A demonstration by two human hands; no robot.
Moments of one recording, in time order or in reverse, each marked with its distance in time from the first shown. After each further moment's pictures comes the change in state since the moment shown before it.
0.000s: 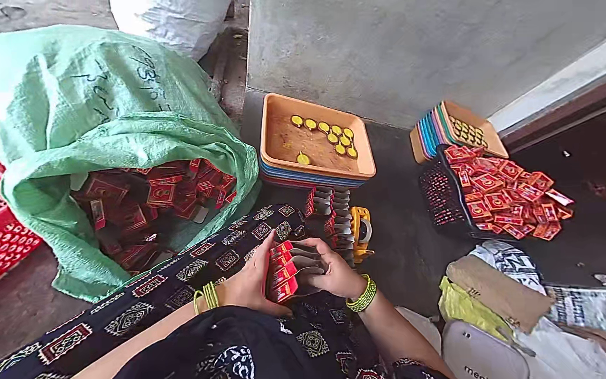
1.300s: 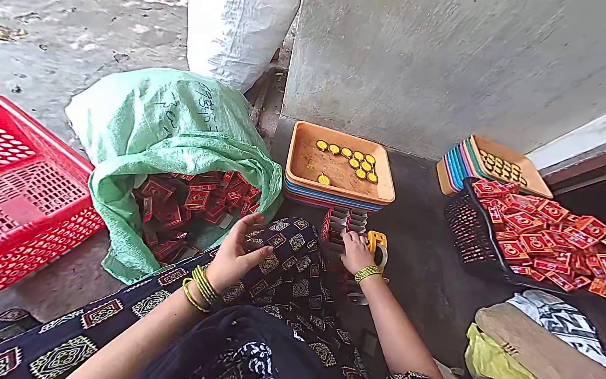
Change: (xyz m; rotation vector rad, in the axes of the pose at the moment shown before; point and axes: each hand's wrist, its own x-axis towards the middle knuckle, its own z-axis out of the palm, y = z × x) left_hand 0.014 0.012 -0.063 -0.252 0.369 -0.208; right_hand 0.050 0.091 -0.096 -1.263 0.130 0.534
